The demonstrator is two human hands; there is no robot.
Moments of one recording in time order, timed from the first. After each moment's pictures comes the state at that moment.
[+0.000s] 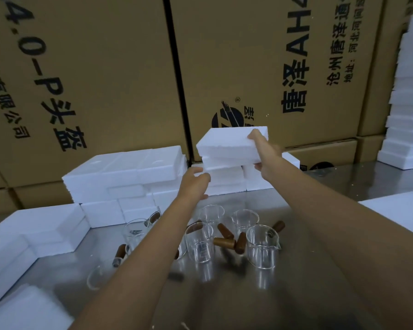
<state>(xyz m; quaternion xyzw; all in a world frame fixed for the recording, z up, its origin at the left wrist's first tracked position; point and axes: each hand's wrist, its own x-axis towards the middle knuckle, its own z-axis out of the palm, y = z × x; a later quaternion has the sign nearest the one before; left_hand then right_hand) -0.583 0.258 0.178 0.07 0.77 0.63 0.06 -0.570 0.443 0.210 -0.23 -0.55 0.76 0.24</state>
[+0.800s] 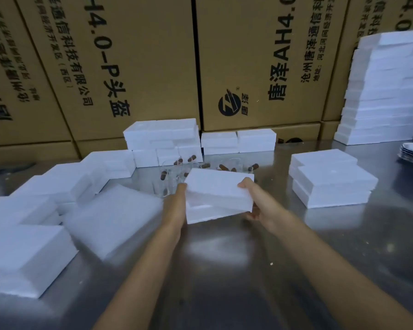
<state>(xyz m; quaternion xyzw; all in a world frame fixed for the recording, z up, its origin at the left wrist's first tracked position) -0.289 0.099 0.148 -0.08 0.69 0.71 0.08 -0.234 0.288 0.152 -0.22 -0.67 0.71 0.03</state>
